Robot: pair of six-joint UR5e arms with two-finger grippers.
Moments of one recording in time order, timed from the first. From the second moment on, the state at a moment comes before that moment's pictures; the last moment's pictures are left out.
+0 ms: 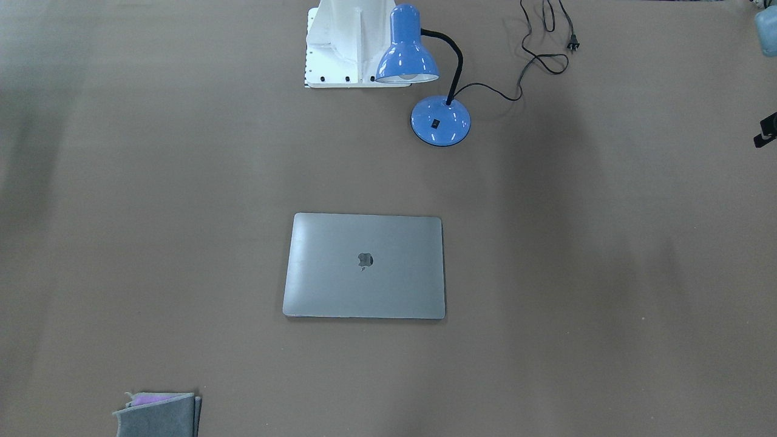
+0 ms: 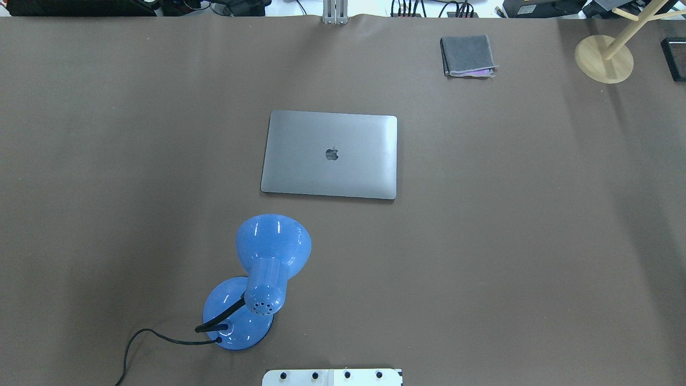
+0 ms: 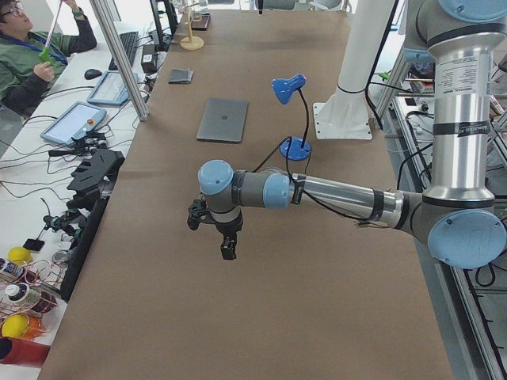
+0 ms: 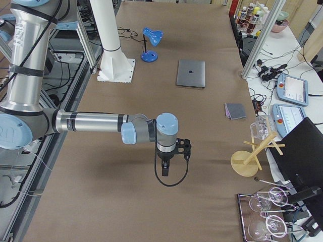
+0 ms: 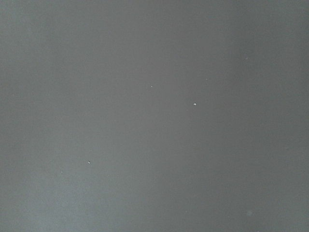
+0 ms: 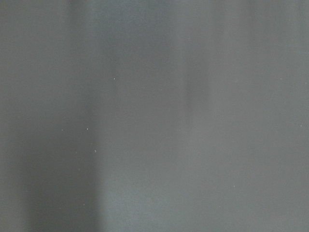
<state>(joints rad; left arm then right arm) -1.43 -1.50 -1.81 -1.44 -2.32 -0.02 1.45 -1.79 1.77 -1.44 2.22 0.15</state>
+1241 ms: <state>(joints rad) -1.43 -1.51 -1.80 -1.47 -2.32 -0.02 1.45 -1.79 1.77 -1.43 2.26 0.15</state>
